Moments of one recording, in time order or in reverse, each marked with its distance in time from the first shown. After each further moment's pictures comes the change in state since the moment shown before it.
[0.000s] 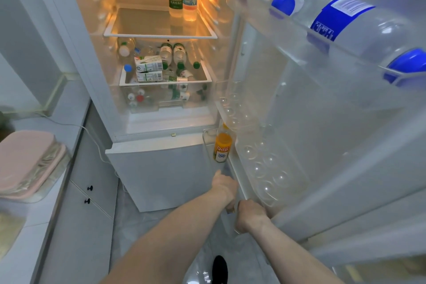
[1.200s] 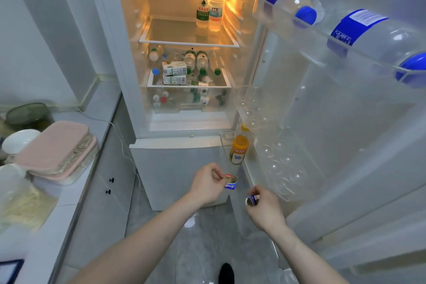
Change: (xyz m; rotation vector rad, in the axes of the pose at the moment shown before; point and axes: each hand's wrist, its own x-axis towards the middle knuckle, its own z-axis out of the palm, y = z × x) left_hand -0.092 -0.065 0.030 -1.293 0.539 -0.271; right_hand -0.025 0.010 0.001 0.671 0.444 -0.139
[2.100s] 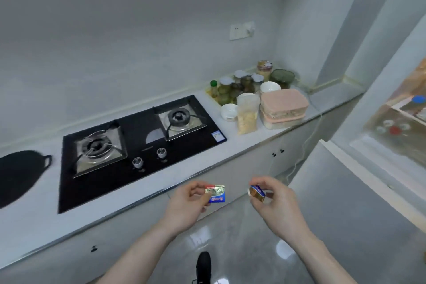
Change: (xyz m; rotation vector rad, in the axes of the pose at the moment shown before) left_hand -0.380 -0.077 -0.049 -0.638 1.054 -0.611; right_hand -0.147 -0.149 0.090 0.166 -0.798 -1.127
